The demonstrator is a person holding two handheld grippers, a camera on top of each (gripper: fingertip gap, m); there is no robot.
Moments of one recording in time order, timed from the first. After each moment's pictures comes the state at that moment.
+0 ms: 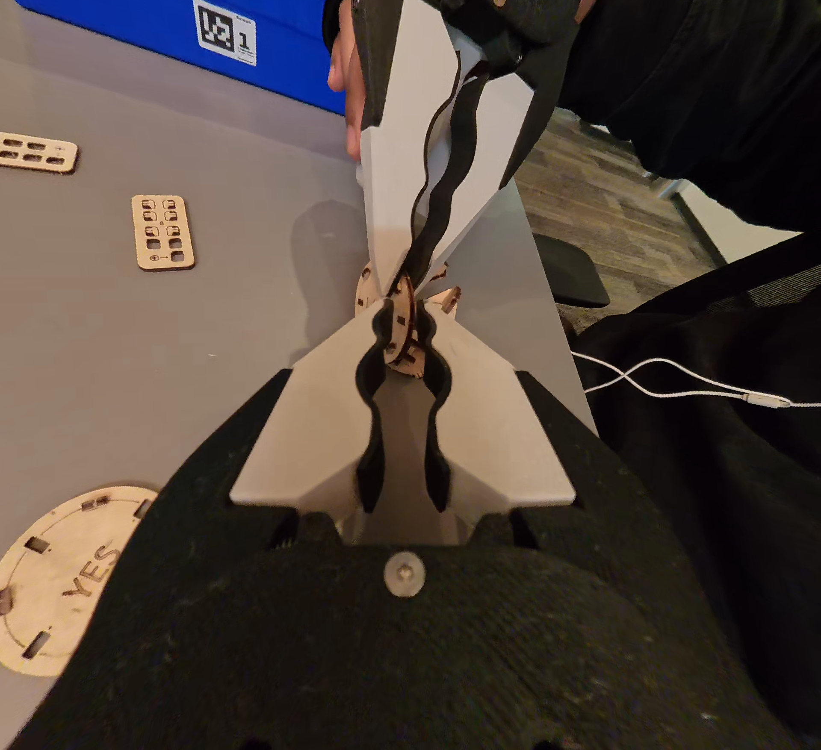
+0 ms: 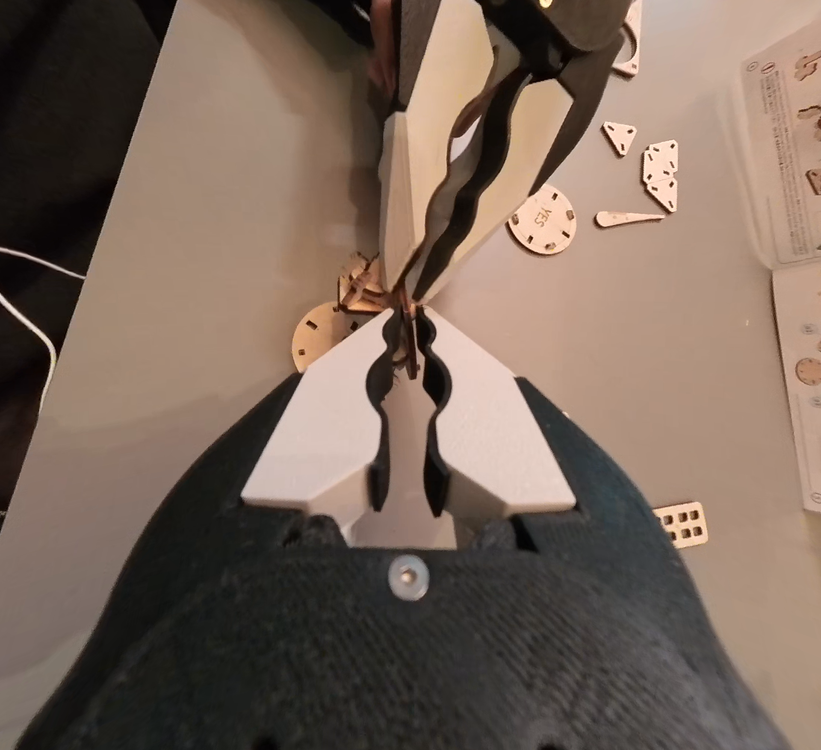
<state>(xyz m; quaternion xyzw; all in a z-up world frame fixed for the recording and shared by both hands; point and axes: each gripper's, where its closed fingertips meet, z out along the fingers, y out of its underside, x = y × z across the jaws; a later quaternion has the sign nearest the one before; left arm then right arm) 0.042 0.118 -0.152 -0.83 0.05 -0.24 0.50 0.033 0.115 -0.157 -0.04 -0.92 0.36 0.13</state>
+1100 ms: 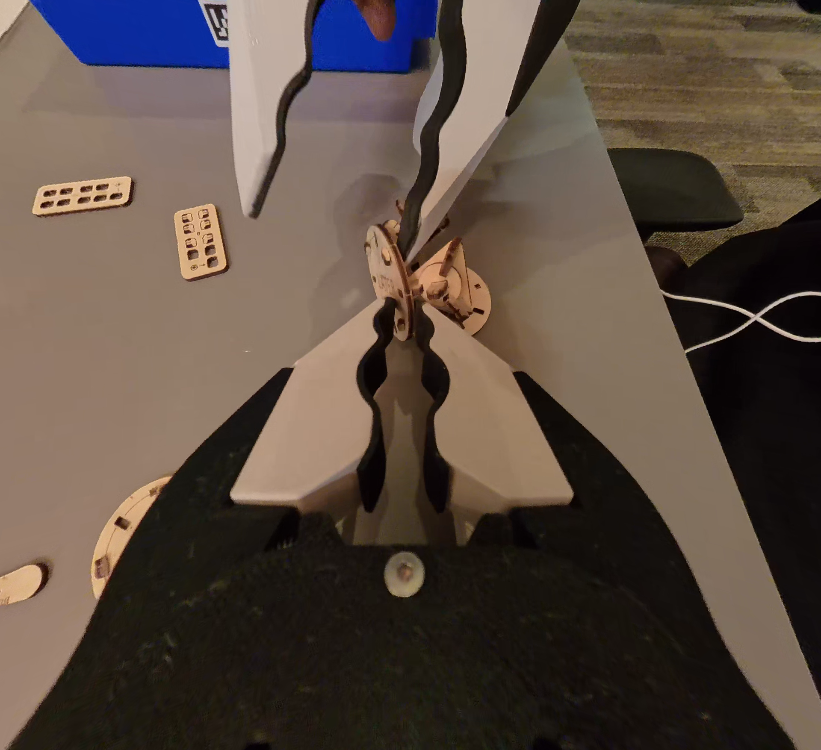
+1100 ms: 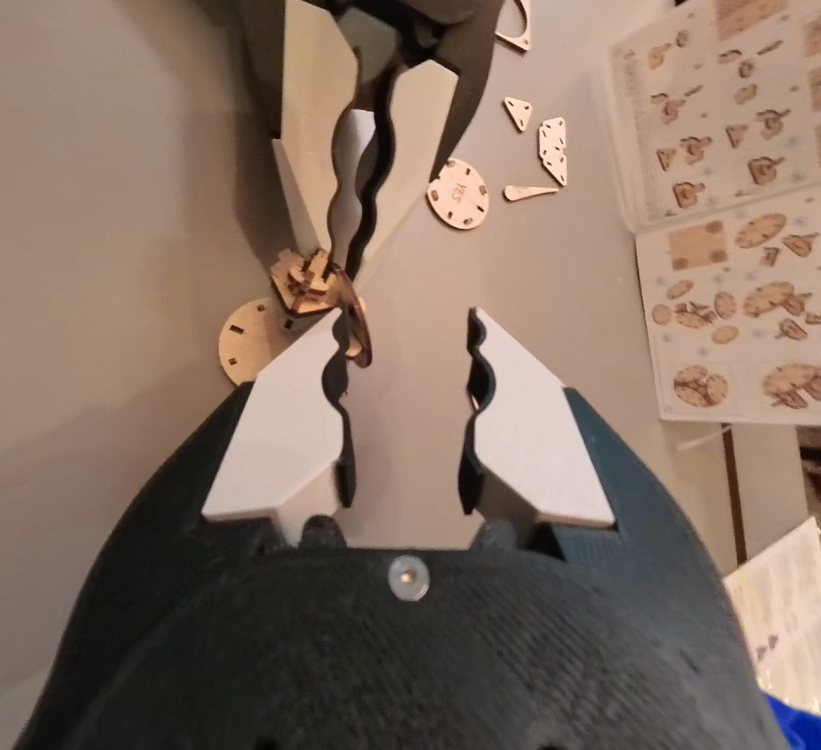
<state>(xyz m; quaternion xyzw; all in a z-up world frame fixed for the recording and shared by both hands) 0.042 0.118 -0.174 -0.86 0.13 -0.10 0.48 0.010 0.128 -0.147 -0.07 -0.92 0.30 0.25</state>
